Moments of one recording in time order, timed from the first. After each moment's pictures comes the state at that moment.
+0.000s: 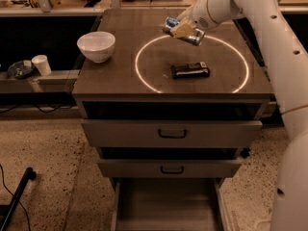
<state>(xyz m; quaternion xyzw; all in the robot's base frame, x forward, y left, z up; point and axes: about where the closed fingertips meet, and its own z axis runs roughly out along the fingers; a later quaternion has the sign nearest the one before) 0.794 -0.102 0.919 -0.51 0.72 0.06 0.46</state>
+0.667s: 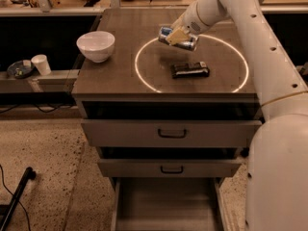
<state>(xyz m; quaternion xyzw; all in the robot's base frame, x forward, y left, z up) 0.807 -0.085 0.886 -0.54 0.73 0.07 0.41</state>
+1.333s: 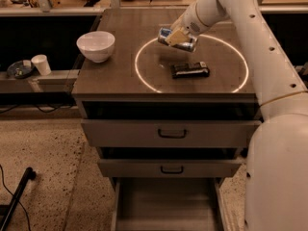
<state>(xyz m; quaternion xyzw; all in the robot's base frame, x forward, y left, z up) 0.807 -0.085 0.883 -0.54 0.73 0.07 0.40</state>
